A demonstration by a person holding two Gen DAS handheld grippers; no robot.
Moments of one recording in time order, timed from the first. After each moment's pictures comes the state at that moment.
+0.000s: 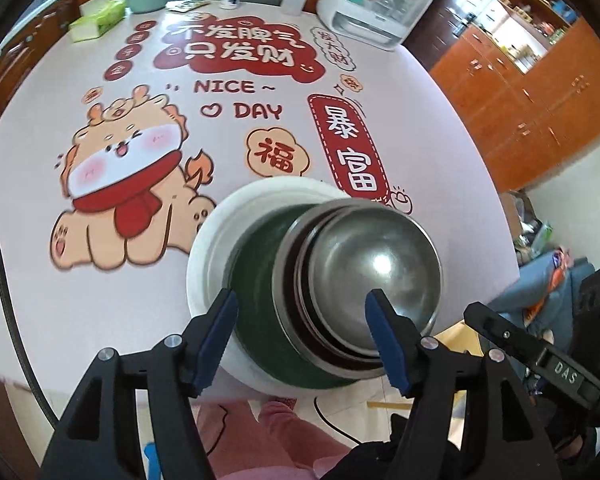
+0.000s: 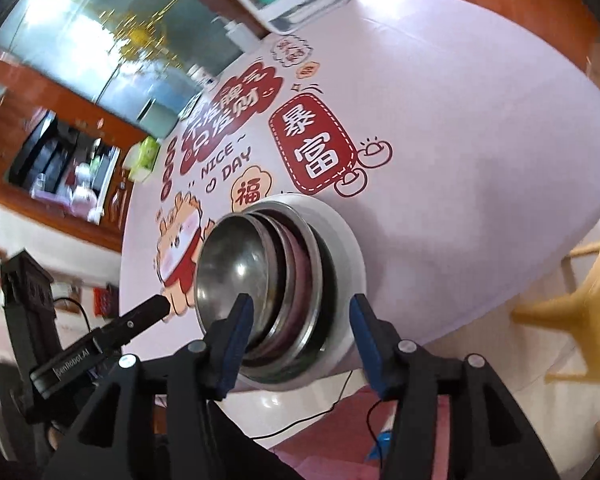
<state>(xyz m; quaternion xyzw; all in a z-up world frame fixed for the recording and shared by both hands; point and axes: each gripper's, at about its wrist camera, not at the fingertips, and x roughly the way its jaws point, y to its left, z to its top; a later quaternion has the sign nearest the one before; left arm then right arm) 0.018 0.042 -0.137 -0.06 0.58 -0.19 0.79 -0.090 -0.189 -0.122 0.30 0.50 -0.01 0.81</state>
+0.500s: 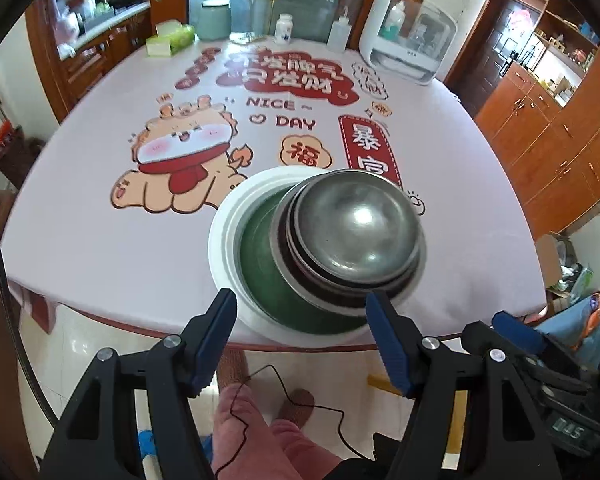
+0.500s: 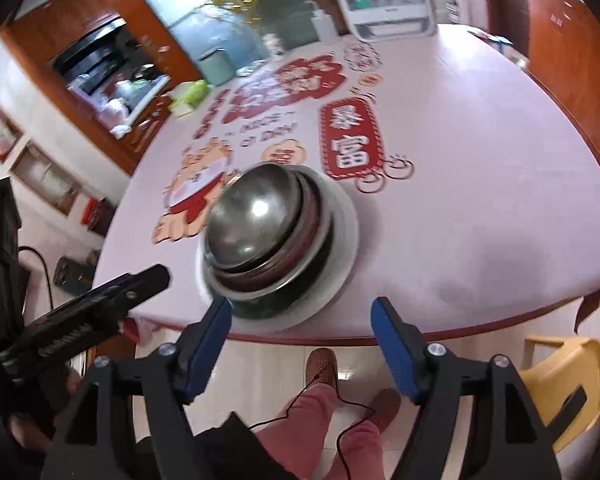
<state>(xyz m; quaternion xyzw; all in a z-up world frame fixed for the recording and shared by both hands) -0.085 0.017 -0.107 -0.05 0.52 -0.07 0.85 -0.138 -0.177 -0.087 0.15 0.50 0.09 0.85</state>
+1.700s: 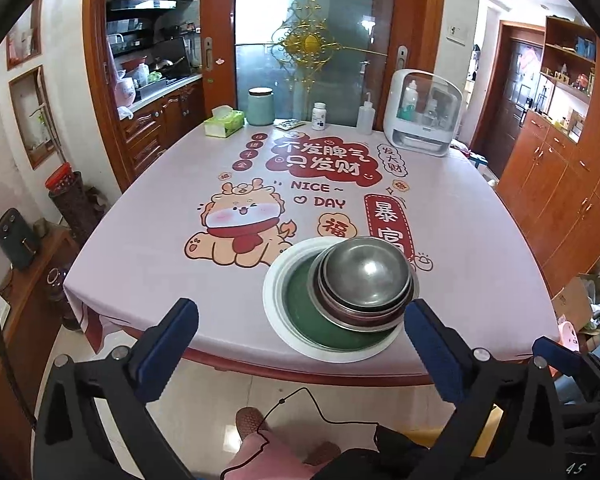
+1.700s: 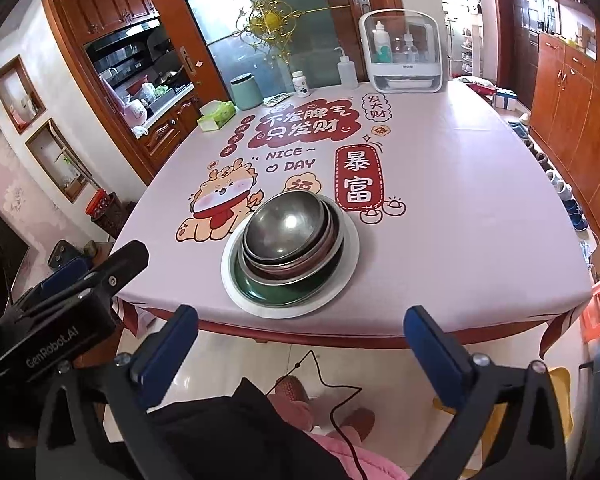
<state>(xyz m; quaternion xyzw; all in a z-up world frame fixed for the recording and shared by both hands) -0.166 0.022 -0.025 -0.03 0.39 0.01 0.92 -0.193 -0.159 -0.027 0.10 0.45 0.07 0.88</state>
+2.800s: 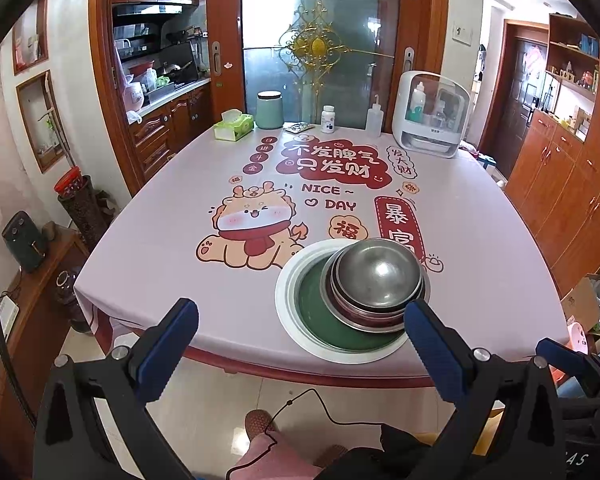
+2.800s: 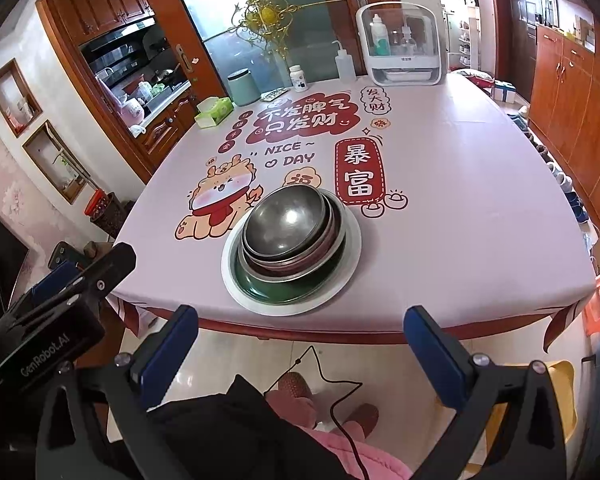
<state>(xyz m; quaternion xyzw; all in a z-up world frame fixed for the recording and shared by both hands) -0.168 0.024 -0.026 -0.02 0.38 0.03 0.92 -0.189 -0.158 -0.032 0.11 0.46 0.07 0.88</state>
